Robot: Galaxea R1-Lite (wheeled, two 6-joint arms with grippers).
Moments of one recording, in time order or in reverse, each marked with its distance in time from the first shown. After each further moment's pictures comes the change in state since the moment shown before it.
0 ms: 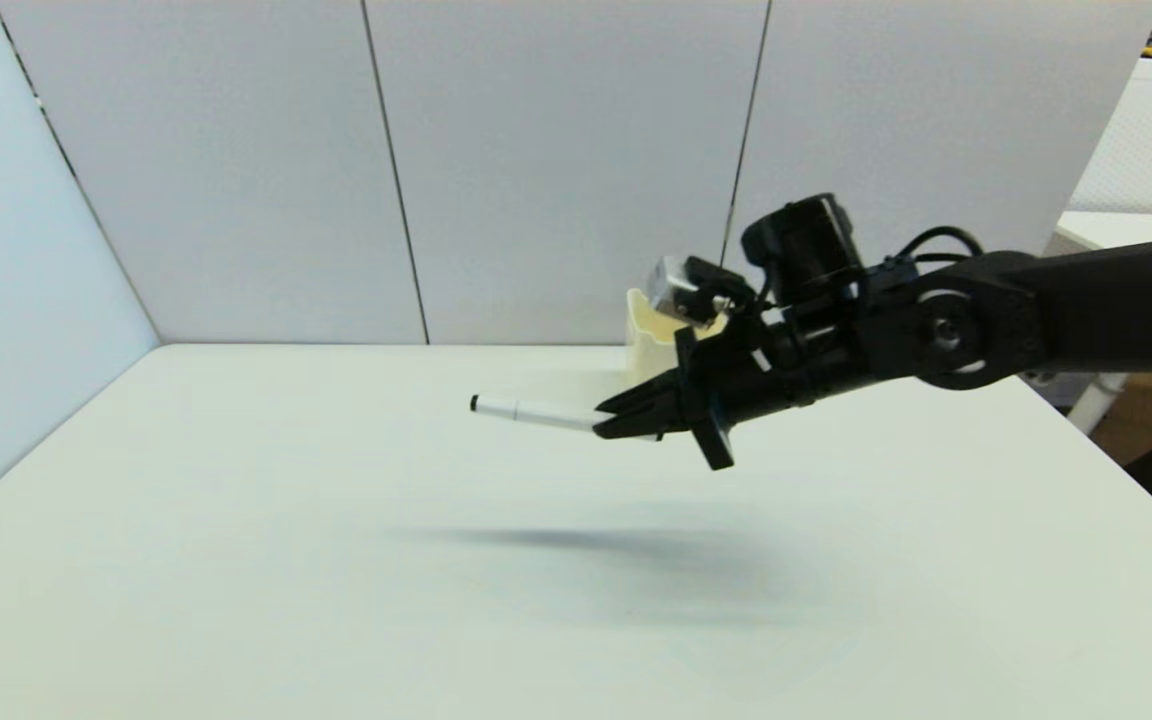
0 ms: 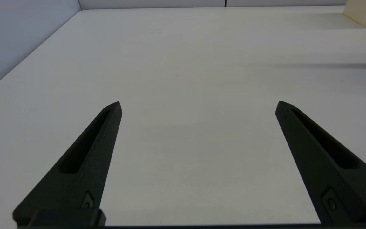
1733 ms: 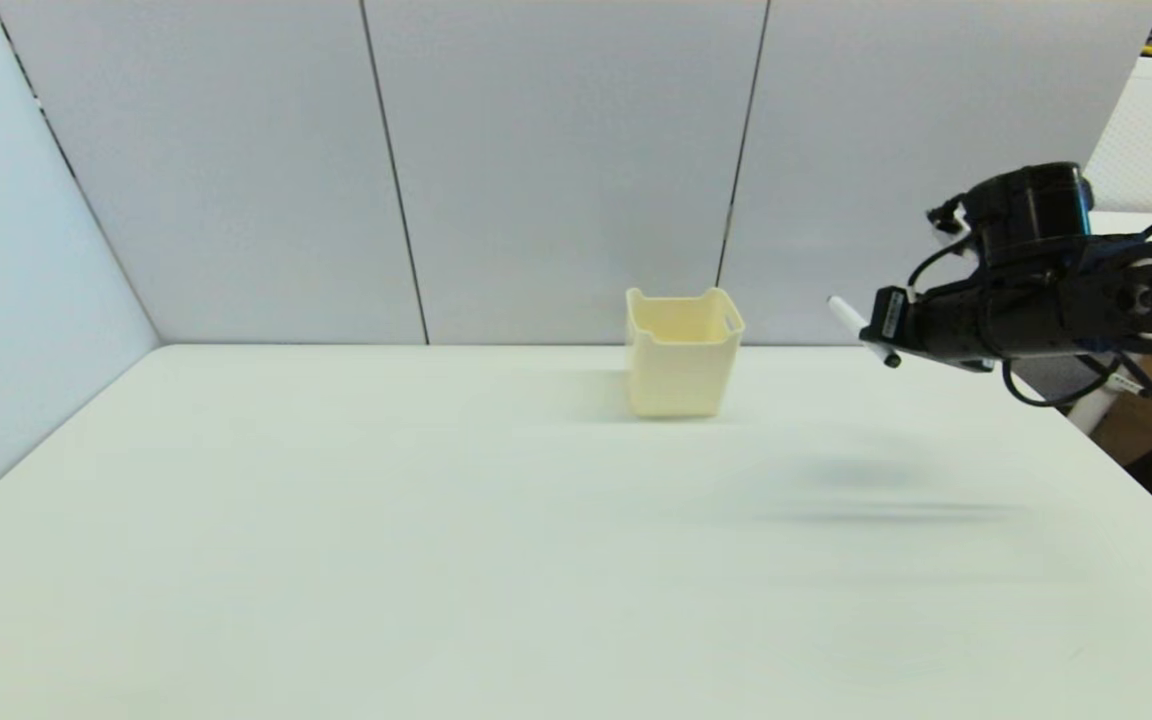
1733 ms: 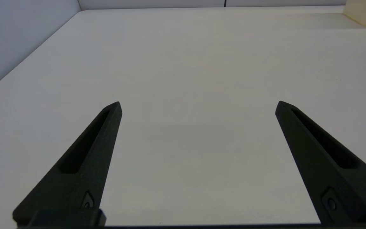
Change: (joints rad) left arm 0.000 0.000 0.000 0.000 0.000 0.000; right arm -0.385 -0.081 0.116 -0.107 -0.810 0.934
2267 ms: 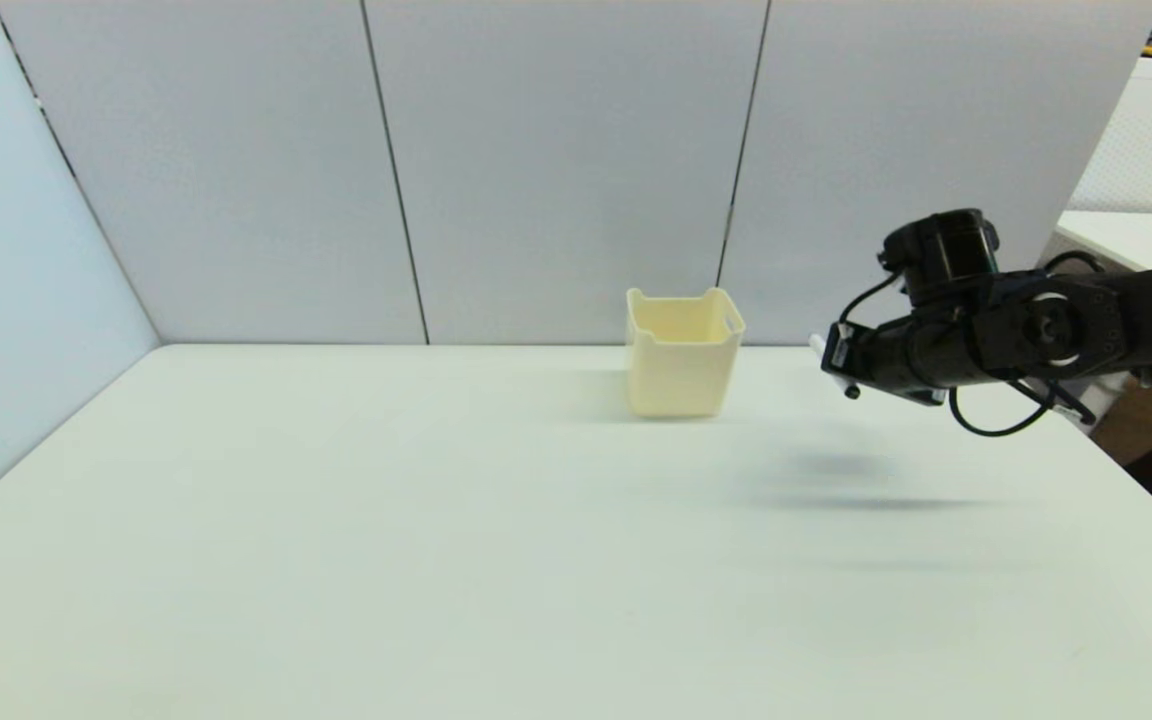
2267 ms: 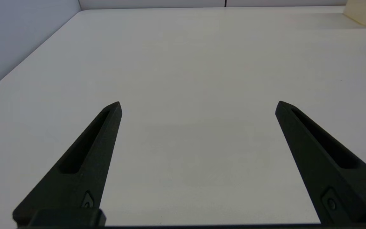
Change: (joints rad) left arm 0.000 0.000 0.000 0.000 0.000 0.000; right arm 0.070 0.093 -0.001 0.001 -0.119 0.114
